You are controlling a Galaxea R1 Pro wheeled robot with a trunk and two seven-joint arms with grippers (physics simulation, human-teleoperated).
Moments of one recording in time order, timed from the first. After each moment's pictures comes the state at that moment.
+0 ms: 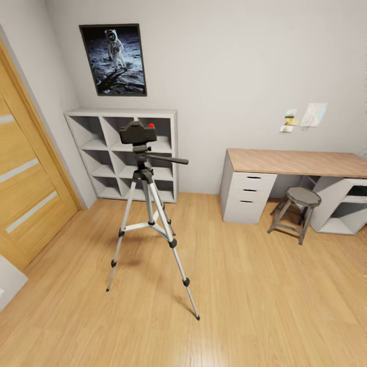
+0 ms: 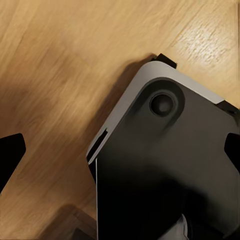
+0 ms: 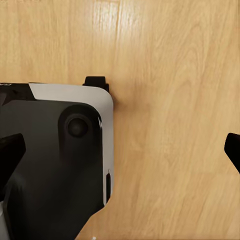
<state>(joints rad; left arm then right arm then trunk) -0.22 0.08 -0.06 0.00 0.62 -0.06 0.05 -0.35 -0.18 -0.24 0.03 0.25 -0.01 0.17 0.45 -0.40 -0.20</state>
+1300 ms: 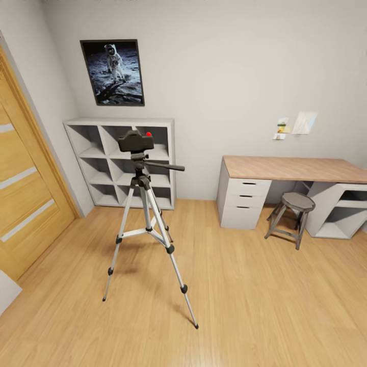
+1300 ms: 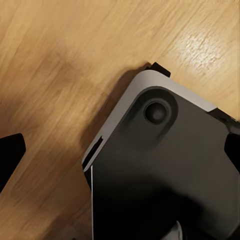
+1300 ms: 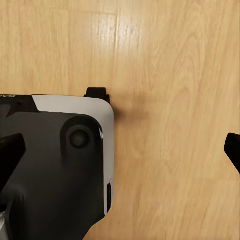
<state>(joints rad) -0.21 0.08 -0.06 0.00 0.62 -0.06 0.05 -0.35 -0.18 -0.24 0.03 0.25 -0.01 0.17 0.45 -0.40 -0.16</state>
